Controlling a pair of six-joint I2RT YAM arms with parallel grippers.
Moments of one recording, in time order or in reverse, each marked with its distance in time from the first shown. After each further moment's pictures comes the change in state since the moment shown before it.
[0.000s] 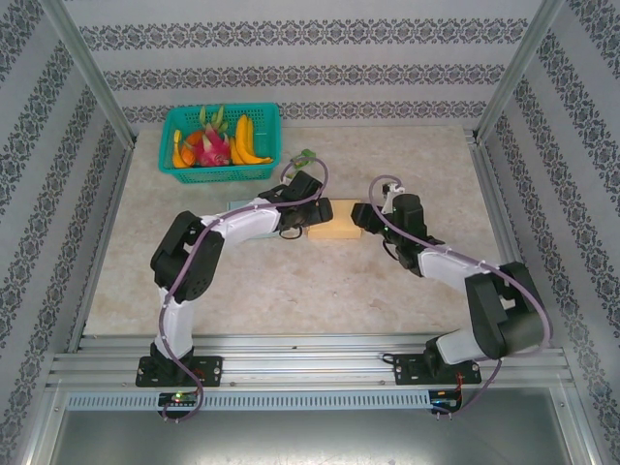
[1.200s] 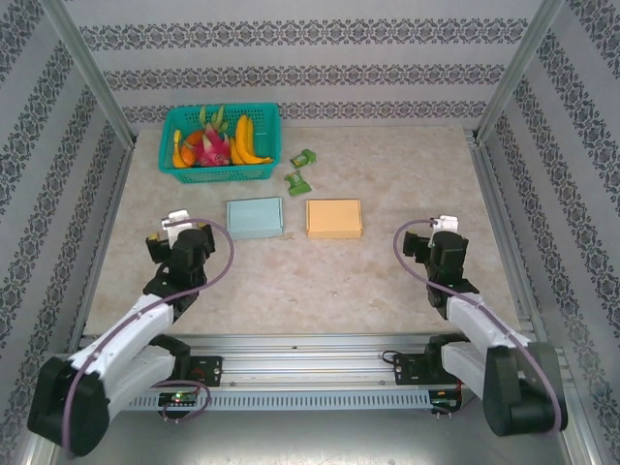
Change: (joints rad) left arm 0.349 -1.055 -1.057 0.421 -0.665 0.575; right arm -0.253 -0.364 -0.343 -0.066 0.412 -0.410
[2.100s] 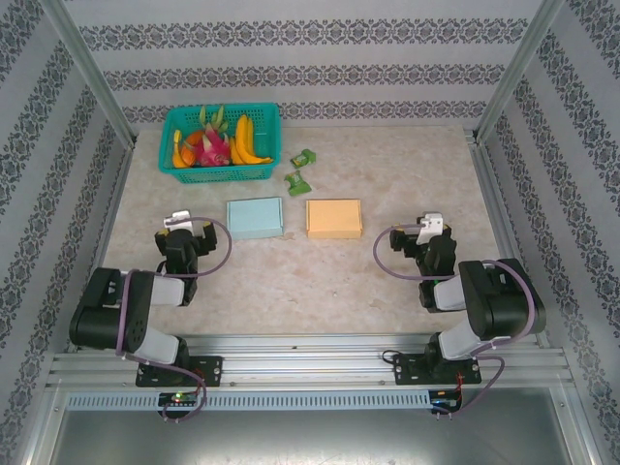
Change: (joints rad) left arm 0.237 0.555 -0.116 0.793 0.460 0.139; right arm -0.014 0.487 -0.085 0.809 -0.201 -0.083
